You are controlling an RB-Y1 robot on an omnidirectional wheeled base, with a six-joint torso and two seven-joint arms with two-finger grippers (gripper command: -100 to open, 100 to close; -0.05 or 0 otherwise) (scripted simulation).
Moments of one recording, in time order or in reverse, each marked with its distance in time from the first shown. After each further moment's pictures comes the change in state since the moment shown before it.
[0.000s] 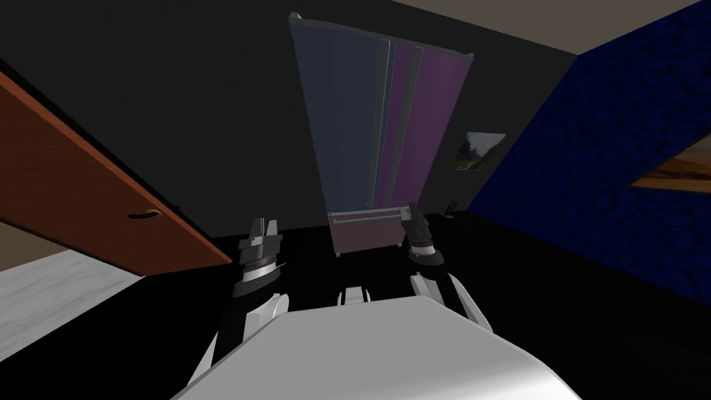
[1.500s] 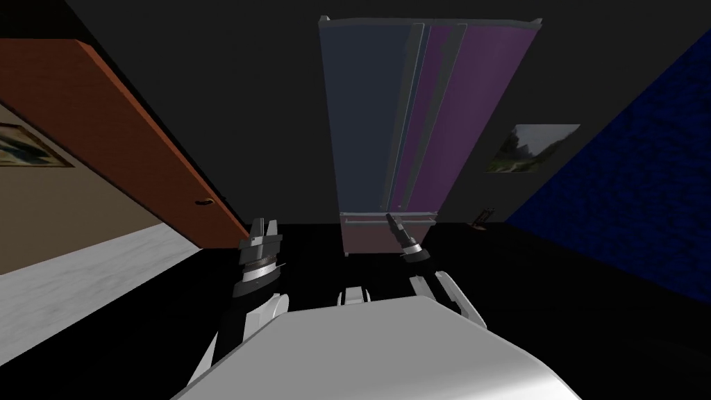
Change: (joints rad) left arm 0.000 0.000 0.000 0.000 0.000 0.000 0.000; right arm -0.029 -0.087 0.015 0.122 0.183 0.166 0.378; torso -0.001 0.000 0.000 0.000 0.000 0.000
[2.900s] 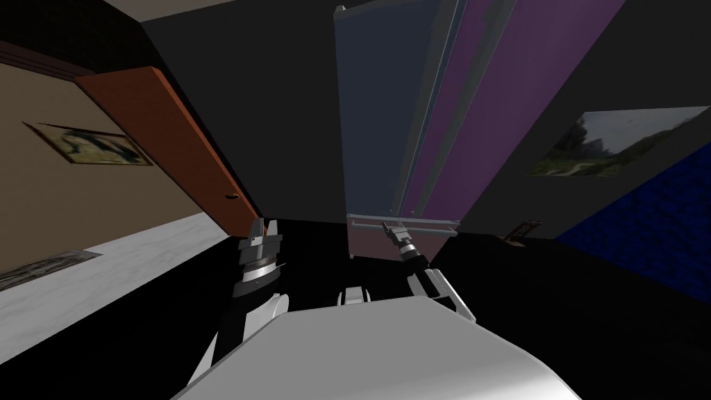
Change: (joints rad) left arm 0.000 0.000 0.000 0.000 0.000 0.000 0.000; right arm -0.048 -0.002 -0.013 0.129 0.182 0.162 0.371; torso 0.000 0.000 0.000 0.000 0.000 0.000
